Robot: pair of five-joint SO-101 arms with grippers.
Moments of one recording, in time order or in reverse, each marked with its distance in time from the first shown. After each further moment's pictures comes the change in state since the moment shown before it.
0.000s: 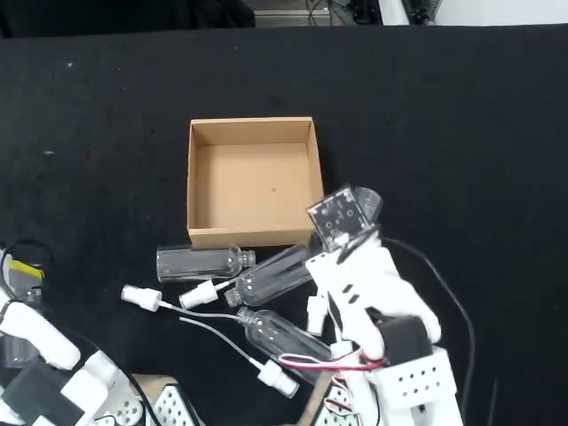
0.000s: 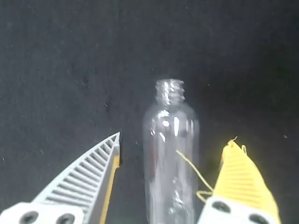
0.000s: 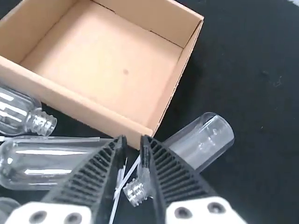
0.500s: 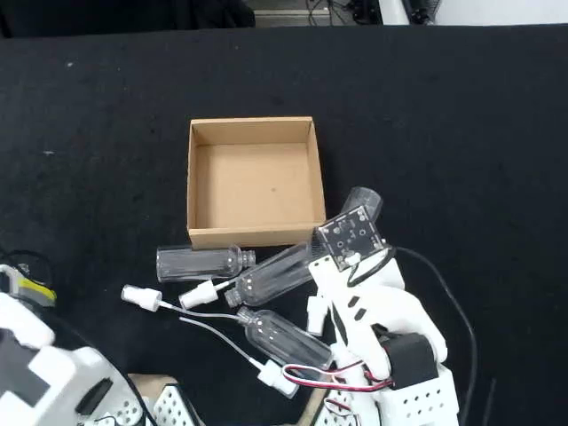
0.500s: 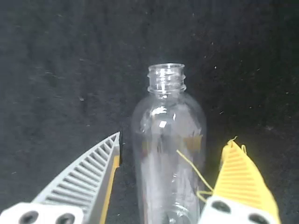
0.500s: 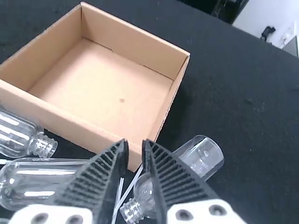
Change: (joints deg) left arm -2.5 11.0 2.8 -4.9 -4.0; right arm 0.0 -9.2 1.2 1.4 0.0
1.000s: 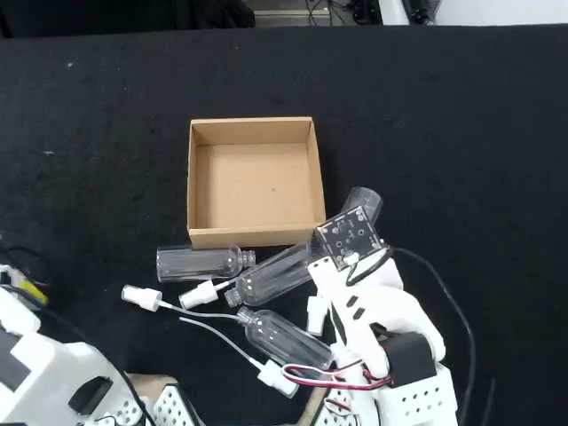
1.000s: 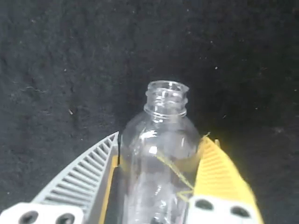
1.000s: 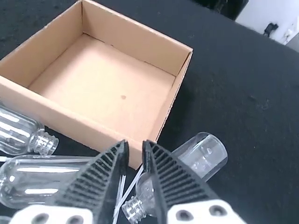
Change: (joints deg) left arm 0.2 6.4 -3.8 0.0 -3.2; right arm 0.0 -0.1 1.1 0.0 0.0
